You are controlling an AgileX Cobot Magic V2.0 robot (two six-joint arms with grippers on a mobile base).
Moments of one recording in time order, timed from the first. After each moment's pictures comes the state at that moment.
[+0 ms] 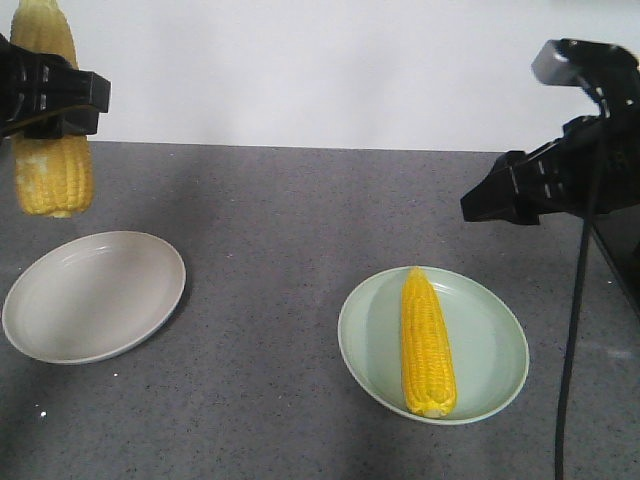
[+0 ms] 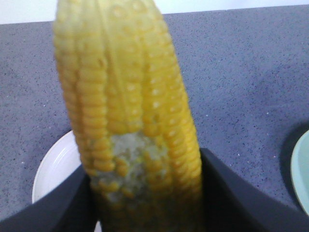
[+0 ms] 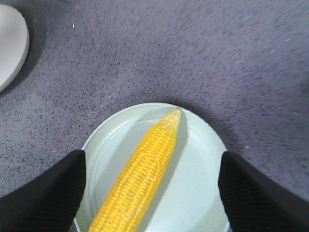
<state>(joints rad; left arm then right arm) -0.34 1.34 -1.54 0.12 1.07 -0.25 0.08 1.34 -1.29 0.47 1.01 -0.39</state>
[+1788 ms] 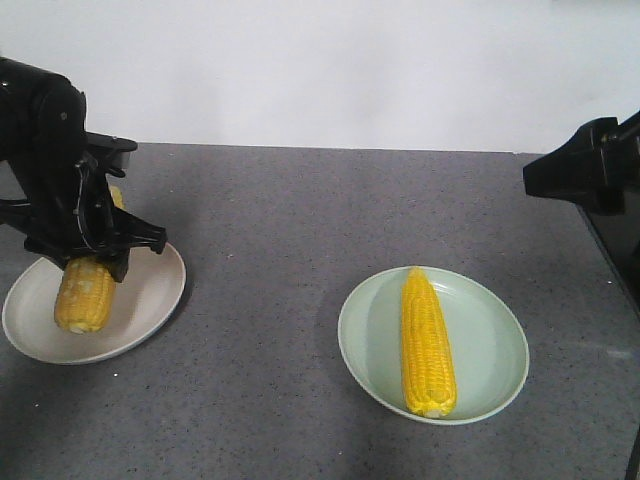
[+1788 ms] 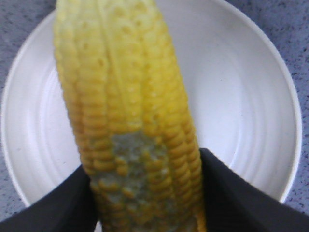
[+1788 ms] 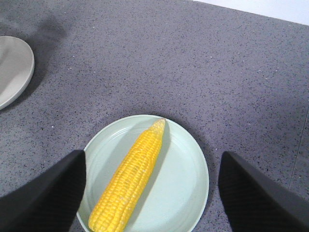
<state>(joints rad) -0.24 1.83 -1.54 0.14 1.24 -0.18 0.08 1.14 -1.29 0.38 1.04 -0.33</state>
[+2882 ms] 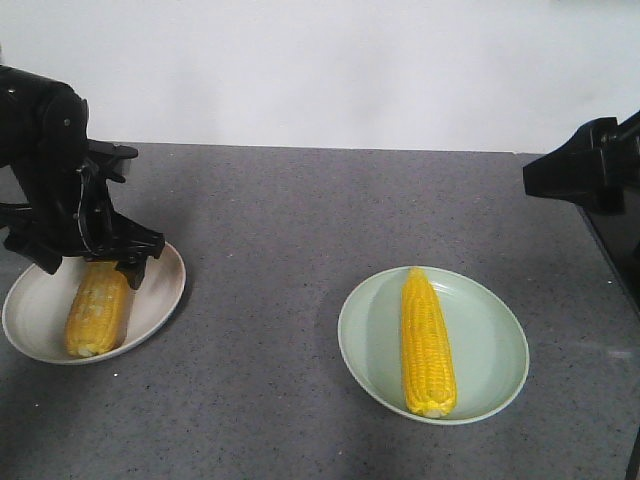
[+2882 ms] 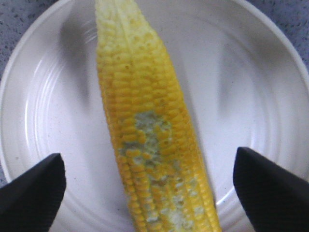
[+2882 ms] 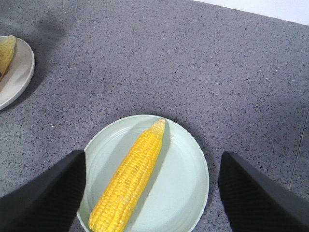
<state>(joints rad) -0.23 1.84 -1.54 0.14 1.23 -0.15 0.08 1.14 -1.29 0.38 1.04 -0.33</state>
